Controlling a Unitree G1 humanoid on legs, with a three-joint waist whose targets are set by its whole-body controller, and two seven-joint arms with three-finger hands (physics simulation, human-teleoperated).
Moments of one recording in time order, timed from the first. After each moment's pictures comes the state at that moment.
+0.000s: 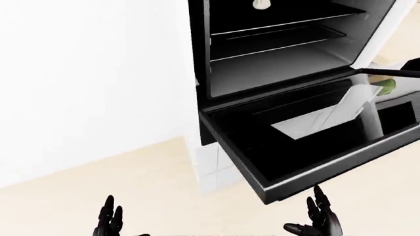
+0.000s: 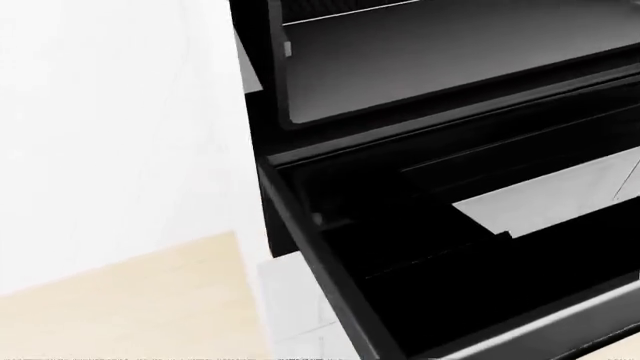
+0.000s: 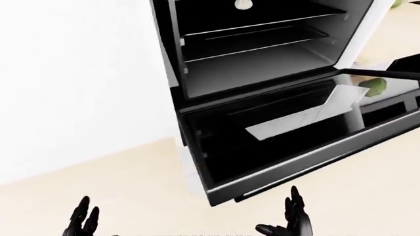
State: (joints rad) left arm -0.07 0.26 0.29 1.35 -0.49 -0.82 -0.48; right arm -0.11 -0.26 -0.27 1.37 0.38 -0.80 0.36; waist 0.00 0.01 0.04
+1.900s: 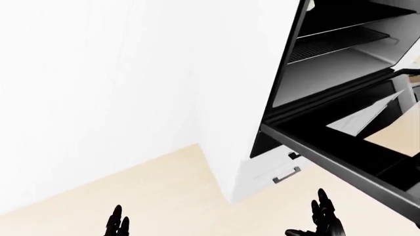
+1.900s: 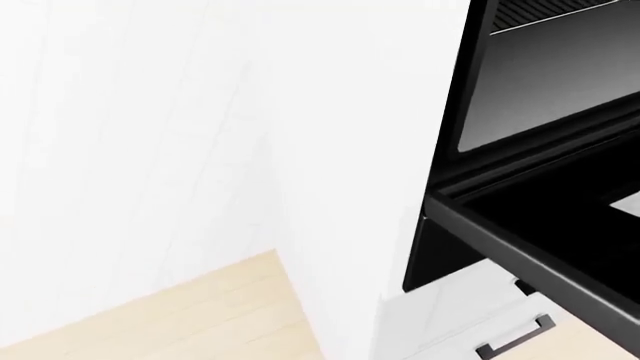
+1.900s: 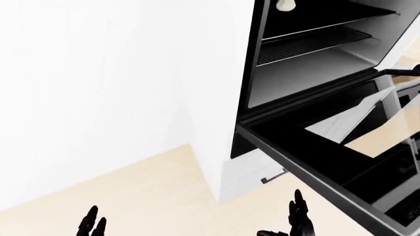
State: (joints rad) left arm -0.03 0.24 0.28 1.38 -0.43 -0.78 -0.46; right arm -0.07 -0.25 -0.29 1.39 0.34 -0.90 0.34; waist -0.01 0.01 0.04
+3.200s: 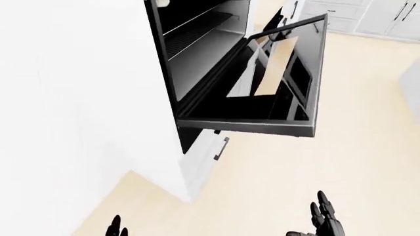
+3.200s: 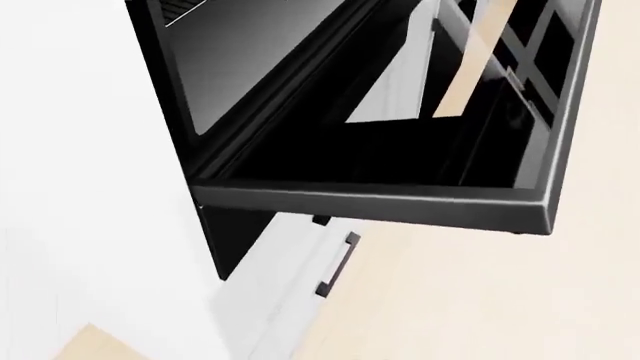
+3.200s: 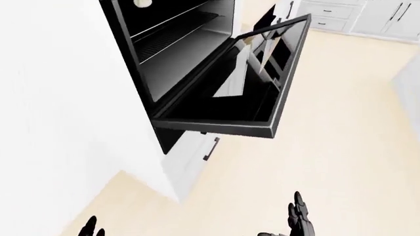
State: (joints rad) left arm 0.00 0.24 0.30 1.40 -0.39 -0.74 -0.45; right arm -0.06 -0.25 -0.30 1.39 0.37 -0.88 0.39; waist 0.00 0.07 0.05
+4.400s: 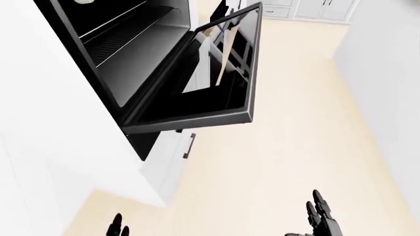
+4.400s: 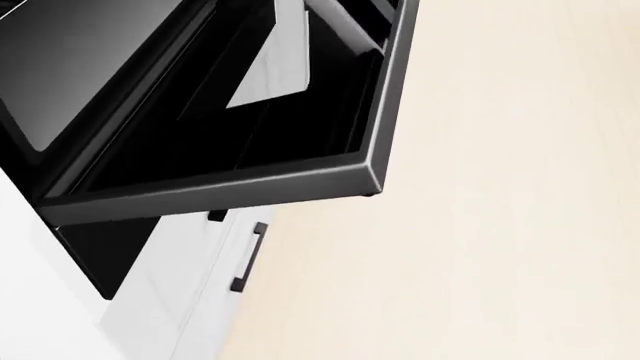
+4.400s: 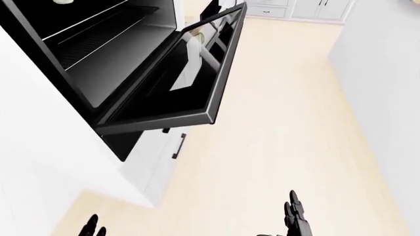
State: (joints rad) left arm 0.00 0.24 0.30 1.39 -0.40 -0.74 -0.45; right arm -0.06 -0.25 -0.29 1.38 0.35 -0.87 0.42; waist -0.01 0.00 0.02
